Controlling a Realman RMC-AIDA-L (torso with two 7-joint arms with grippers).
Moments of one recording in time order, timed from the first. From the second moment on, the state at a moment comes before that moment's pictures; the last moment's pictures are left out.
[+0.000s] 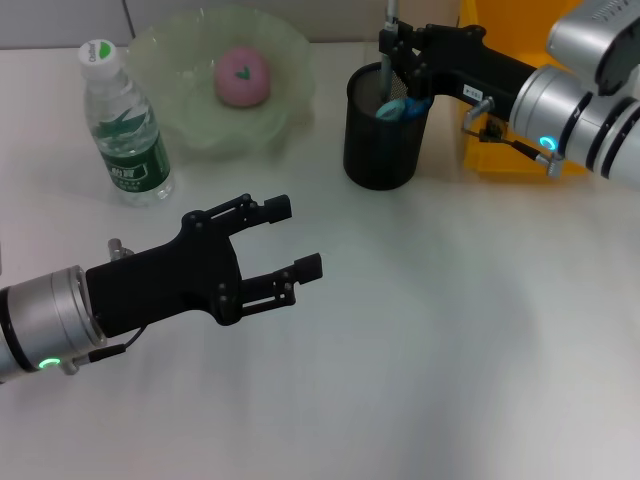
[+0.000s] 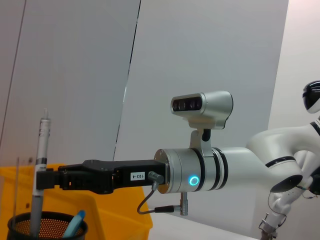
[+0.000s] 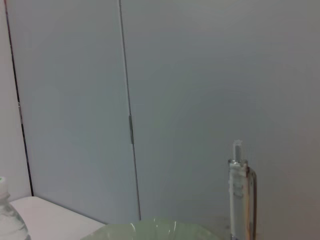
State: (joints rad) left arm -0.46 -2.07 0.86 0.28 1.62 1.65 -0.91; right arm 0.79 2.09 -0.99 -0.21 -1.17 -0.94 0.87
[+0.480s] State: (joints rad) left arm -0.46 -2.07 0.86 0.29 1.62 1.65 -0.91; right arm 0.78 2.09 -1.00 -0.21 -1.17 -0.96 0.89
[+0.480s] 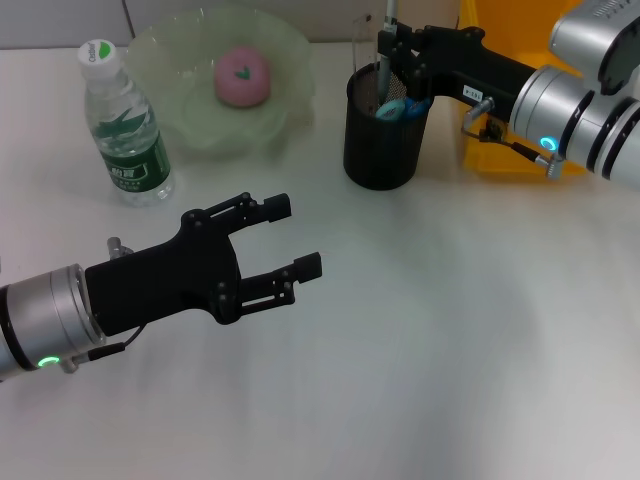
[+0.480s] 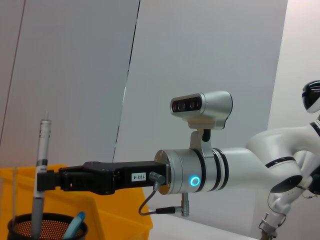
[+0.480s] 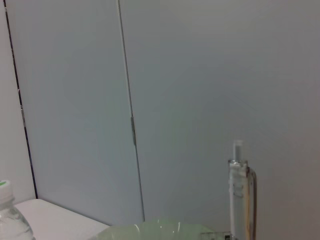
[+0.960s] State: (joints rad) left arm -0.46 -2.07 0.86 0.29 1.62 1.66 -0.90; right arm 0.75 2.09 -1.00 -0.21 -1.17 -0.99 0.89
